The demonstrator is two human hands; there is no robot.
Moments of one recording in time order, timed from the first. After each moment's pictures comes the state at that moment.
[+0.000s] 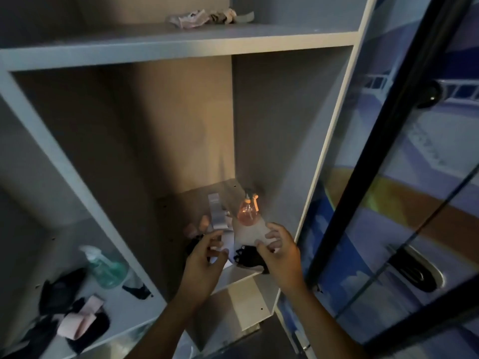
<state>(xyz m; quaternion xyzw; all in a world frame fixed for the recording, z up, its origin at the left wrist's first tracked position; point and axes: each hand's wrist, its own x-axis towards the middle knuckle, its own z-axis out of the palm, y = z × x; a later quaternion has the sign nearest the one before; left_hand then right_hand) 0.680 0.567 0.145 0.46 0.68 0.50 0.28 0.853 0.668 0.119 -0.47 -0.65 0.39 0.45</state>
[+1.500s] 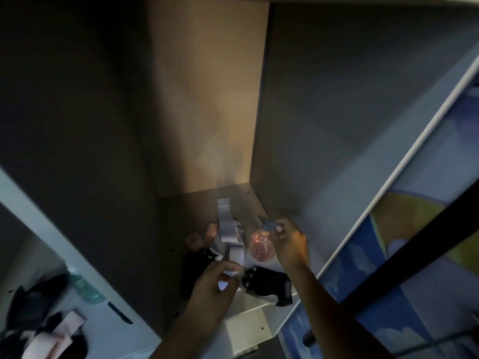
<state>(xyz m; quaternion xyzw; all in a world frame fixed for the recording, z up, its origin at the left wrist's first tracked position) 0.650 0.617 0.085 0.42 0.68 0.50 0.33 0.785 0.818 0.044 -0.52 -0.75 0.20 0.35</state>
